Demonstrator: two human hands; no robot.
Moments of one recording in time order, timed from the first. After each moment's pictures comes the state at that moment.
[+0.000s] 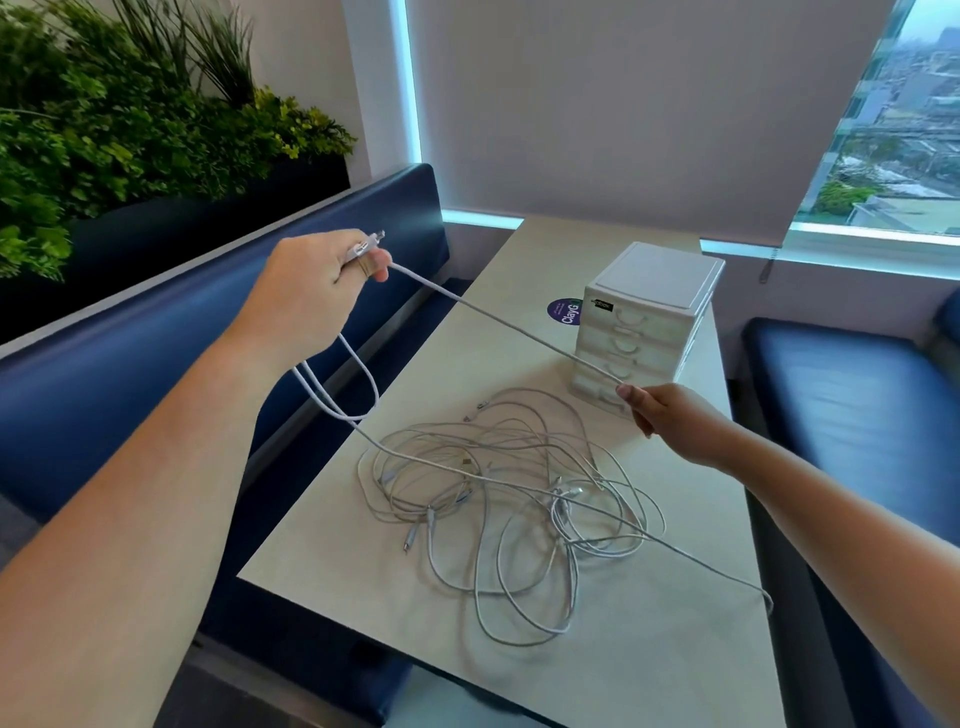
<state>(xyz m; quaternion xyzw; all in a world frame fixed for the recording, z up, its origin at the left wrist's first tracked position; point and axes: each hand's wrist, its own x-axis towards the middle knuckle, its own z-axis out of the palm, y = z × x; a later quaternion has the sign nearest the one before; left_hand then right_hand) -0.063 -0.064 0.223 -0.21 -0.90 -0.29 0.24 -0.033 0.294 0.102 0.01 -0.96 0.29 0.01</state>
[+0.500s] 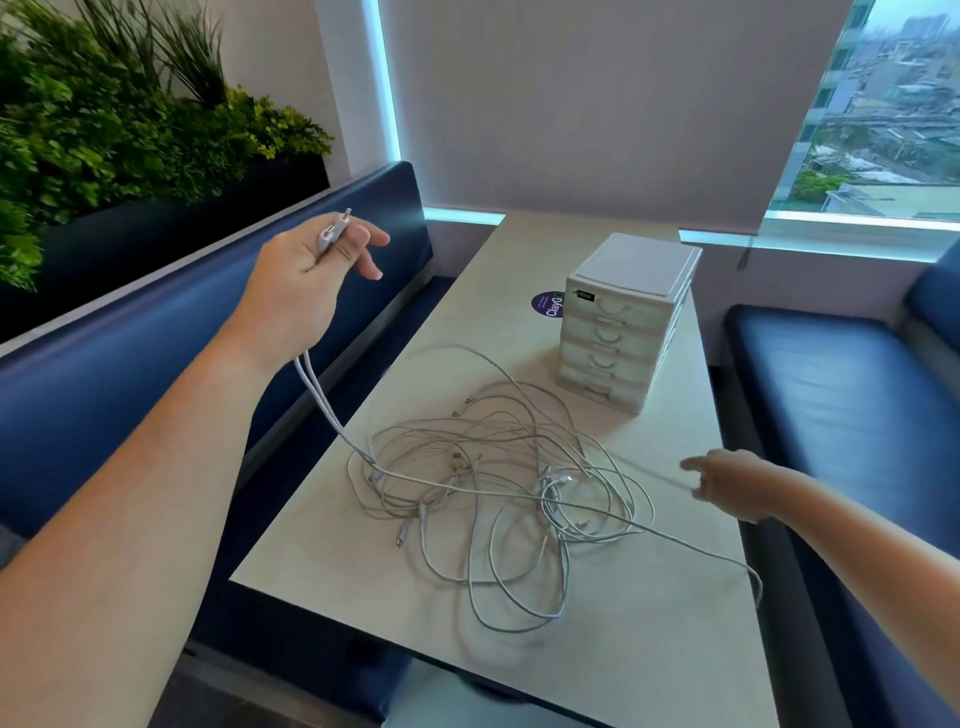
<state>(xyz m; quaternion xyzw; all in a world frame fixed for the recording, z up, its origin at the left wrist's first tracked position) -0.066 -0.053 0.216 -0.21 -0.83 -0.47 0.19 0.014 0.359 0.048 -0.09 -0.97 -0.02 -0.24</state>
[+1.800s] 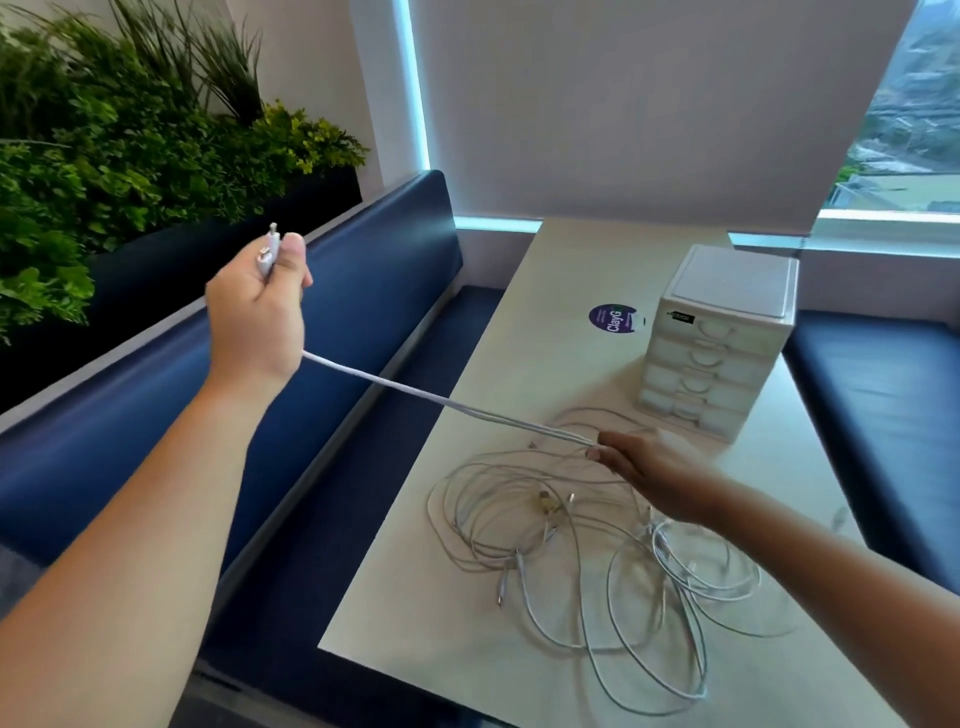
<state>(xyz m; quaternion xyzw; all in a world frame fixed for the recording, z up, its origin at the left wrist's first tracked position) -0.141 -0.178 0.205 -0.11 -0.78 -0.54 0.30 -0.068 0.176 0.067 0.16 -0.96 0.19 0.08</state>
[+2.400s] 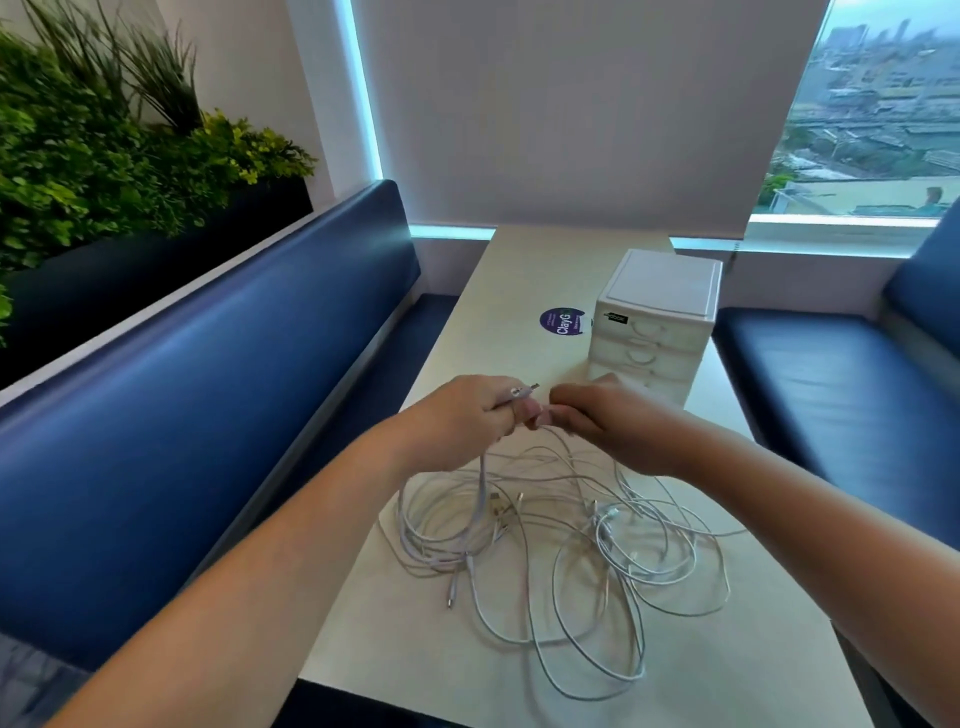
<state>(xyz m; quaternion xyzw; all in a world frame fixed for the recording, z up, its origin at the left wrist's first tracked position) -0.084 -0.021 0.170 -0.34 -0.87 -0.32 -0.13 -0.050 0.177 0.149 0.20 -0.96 0.16 0.08</state>
